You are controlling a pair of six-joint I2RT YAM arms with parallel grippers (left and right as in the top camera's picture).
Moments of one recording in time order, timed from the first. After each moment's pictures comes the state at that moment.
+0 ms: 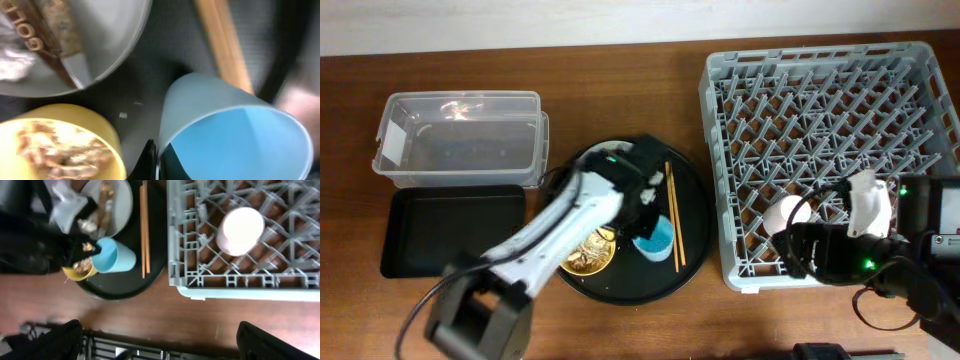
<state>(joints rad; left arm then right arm) -0.64 1.80 1.38 -1.07 0.12 -0.22 -0.06 0.99 1.46 -1.57 -0.36 0.09</state>
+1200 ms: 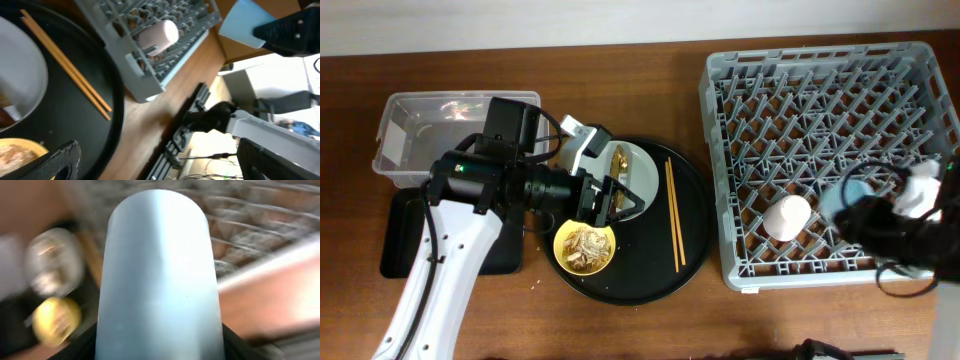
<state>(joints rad) -0.24 1.43 1.42 -1.15 0.88 0.06 -0.41 1.10 1.40 -1.51 -0.22 0.23</state>
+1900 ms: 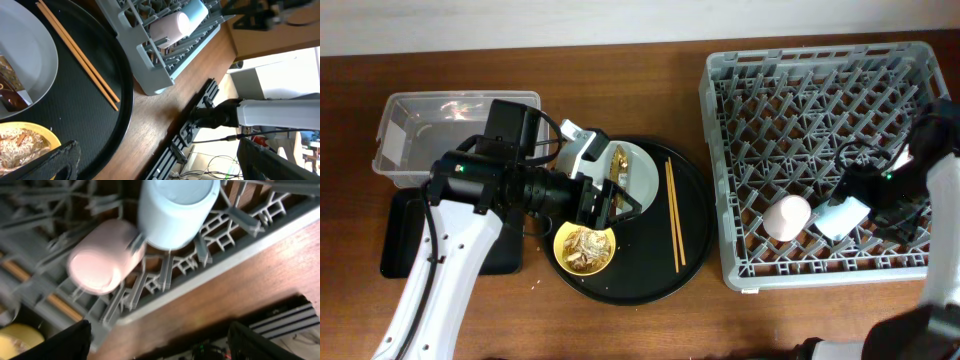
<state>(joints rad) -0.24 1.43 1.42 -1.19 0.84 0.06 -0.42 1.53 1.49 -1.53 -0.14 0.25</state>
